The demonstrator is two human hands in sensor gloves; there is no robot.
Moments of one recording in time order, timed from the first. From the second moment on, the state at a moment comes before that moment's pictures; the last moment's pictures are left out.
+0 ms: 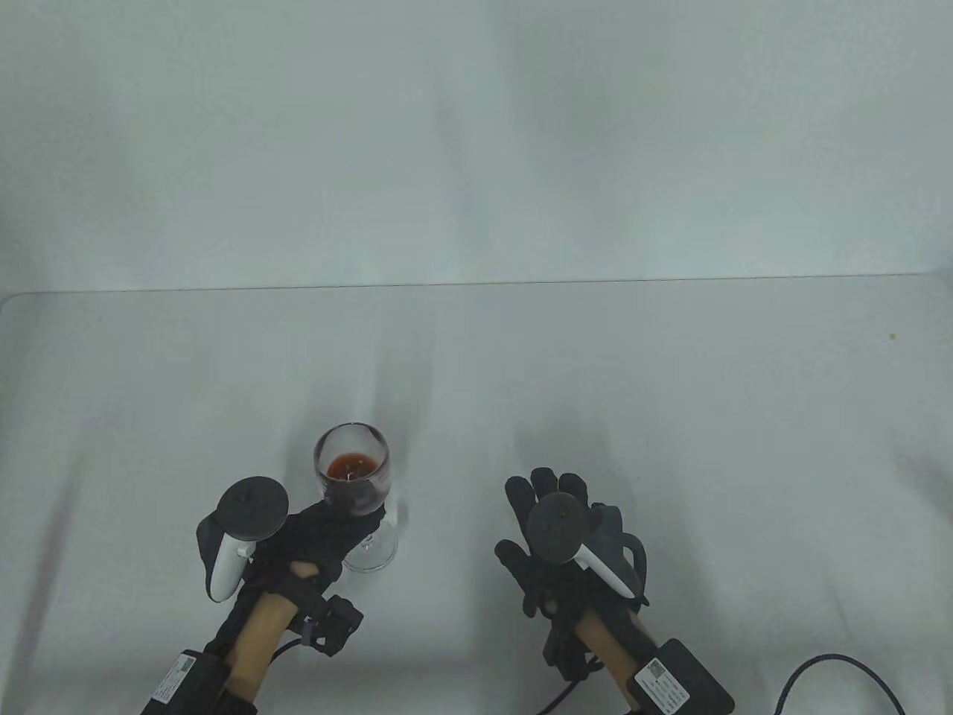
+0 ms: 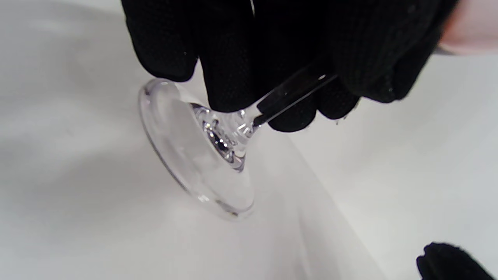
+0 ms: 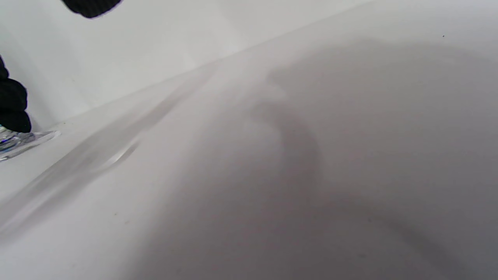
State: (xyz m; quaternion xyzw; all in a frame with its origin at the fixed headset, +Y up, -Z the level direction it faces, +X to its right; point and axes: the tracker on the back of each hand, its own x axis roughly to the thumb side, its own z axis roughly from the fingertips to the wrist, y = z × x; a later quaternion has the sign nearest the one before) left_hand -0.247 -0.715 -0.317 -0.12 -0.01 0.46 0.88; right_hand 0.080 -0.703 -0.299 0.05 0.12 0.97 0.19
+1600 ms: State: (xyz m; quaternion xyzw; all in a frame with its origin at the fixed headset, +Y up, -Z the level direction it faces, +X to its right) left_hand -0.245 -0.716 -0.317 -0.13 -0.02 0.47 0.87; right_hand 0.080 -0.704 -0.299 0.05 0.13 0.97 0.18
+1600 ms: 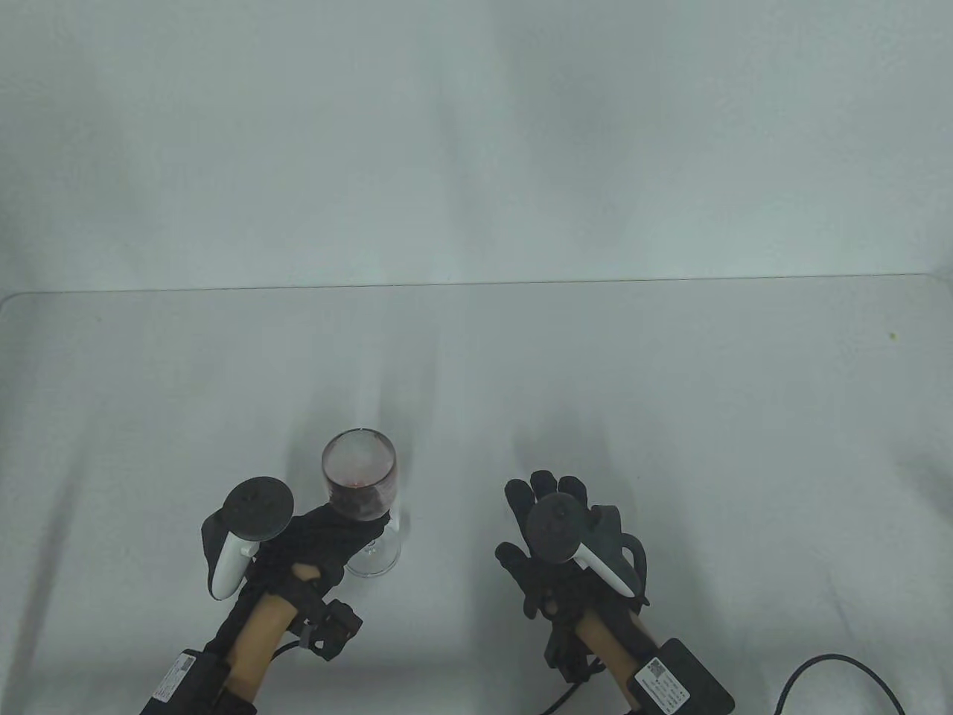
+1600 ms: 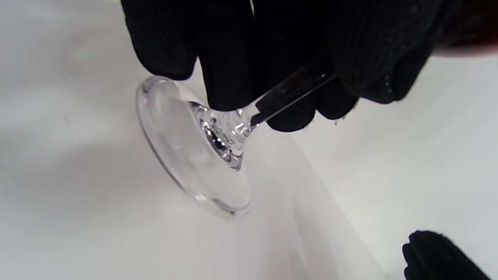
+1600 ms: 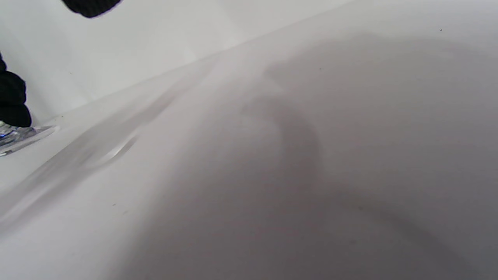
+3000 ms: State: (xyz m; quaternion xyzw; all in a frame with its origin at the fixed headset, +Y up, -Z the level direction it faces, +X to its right) left_hand -0.241 -0.713 -0.317 -0.13 -0.04 0.45 0.88; right_hand 0.081 -0.704 -0.300 0.05 0.13 0.97 0.18
